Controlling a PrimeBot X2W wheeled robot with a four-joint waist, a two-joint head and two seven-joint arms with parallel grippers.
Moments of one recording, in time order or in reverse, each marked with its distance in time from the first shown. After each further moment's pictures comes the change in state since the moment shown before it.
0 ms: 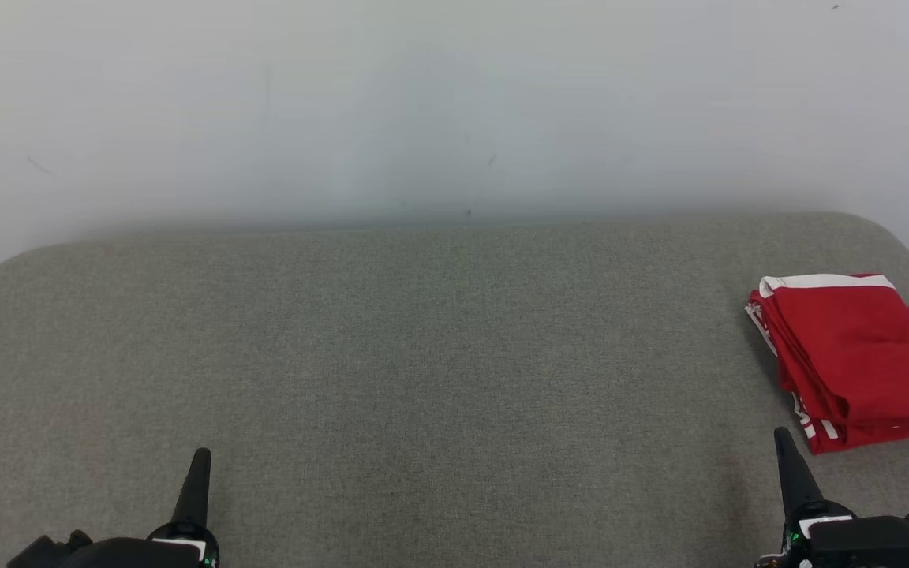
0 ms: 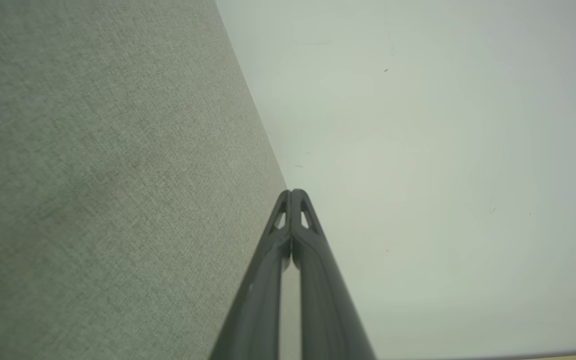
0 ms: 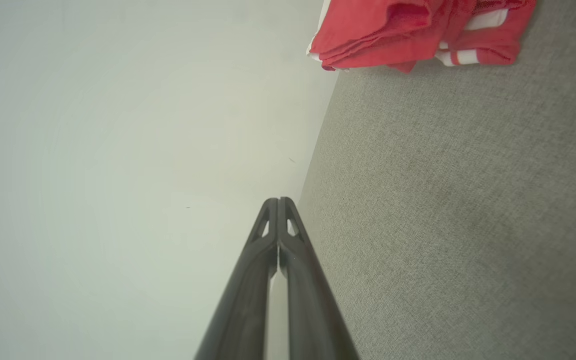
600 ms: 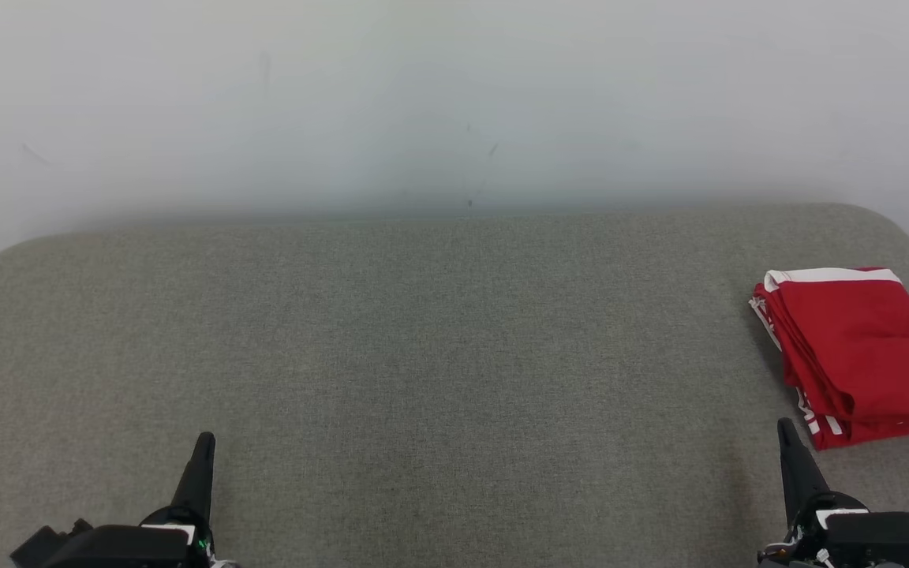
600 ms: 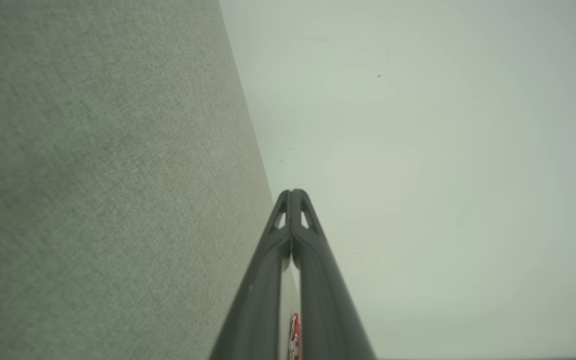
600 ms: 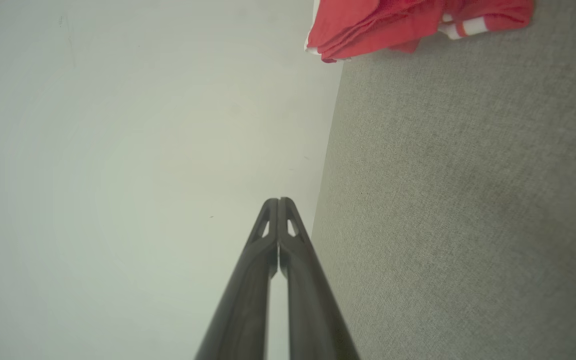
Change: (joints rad) left arm -0.029 0.000 0.003 0.001 -0.138 0.000 0.041; right arm -0.013 0.000 -0.008 -0.014 0.153 0.000 0.023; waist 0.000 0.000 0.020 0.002
